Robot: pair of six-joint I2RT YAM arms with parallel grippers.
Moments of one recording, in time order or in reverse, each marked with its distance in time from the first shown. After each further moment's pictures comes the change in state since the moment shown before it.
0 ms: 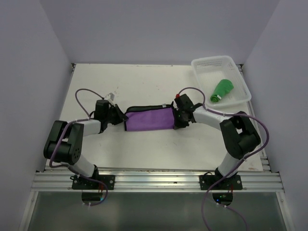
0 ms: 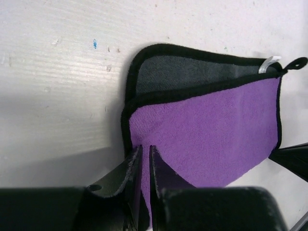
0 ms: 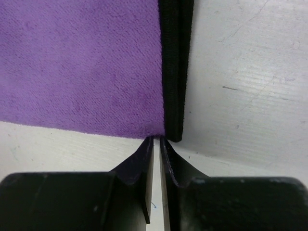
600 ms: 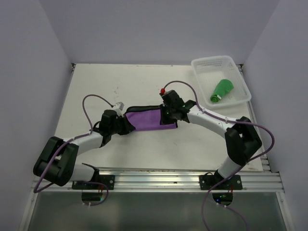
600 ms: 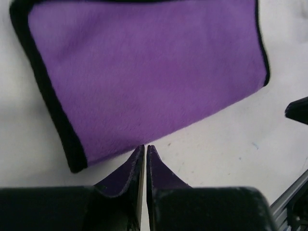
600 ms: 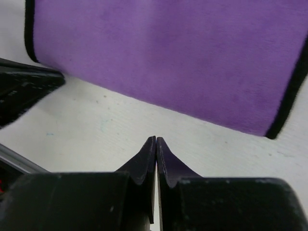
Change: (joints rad) left arm -0.197 -0.258 -0.155 -0.028 -0.053 0.003; right arm 0.167 -0.086 0.150 -0.077 -0.006 0.006
